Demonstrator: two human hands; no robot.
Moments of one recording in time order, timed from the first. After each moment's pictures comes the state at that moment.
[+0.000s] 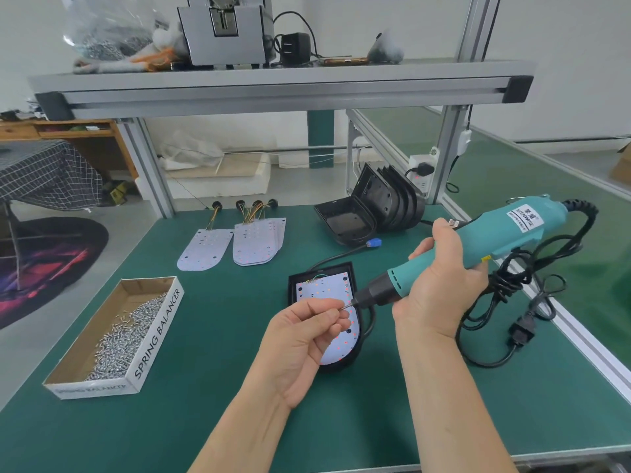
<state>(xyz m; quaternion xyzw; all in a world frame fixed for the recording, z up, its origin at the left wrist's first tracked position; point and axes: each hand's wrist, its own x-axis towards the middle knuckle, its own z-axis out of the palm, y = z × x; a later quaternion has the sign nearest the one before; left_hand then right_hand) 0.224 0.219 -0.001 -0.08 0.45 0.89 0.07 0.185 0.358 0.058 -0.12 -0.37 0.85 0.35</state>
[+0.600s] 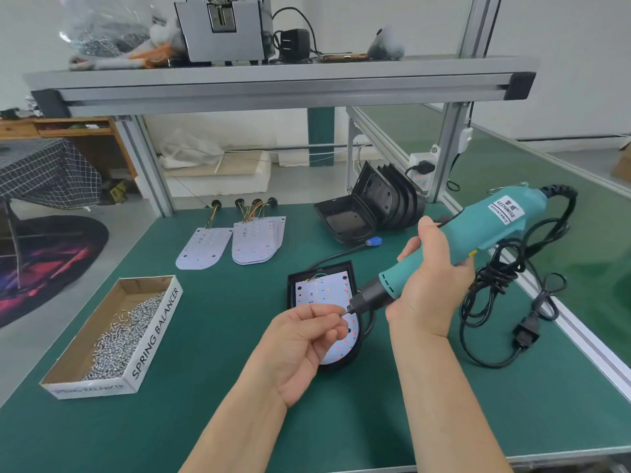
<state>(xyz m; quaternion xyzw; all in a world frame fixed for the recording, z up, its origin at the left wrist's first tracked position) 0.220 0.216 0.003 -0.13 0.47 0.86 0.14 0.178 0.355 0.055 -0.08 -0.38 0.87 0.31</state>
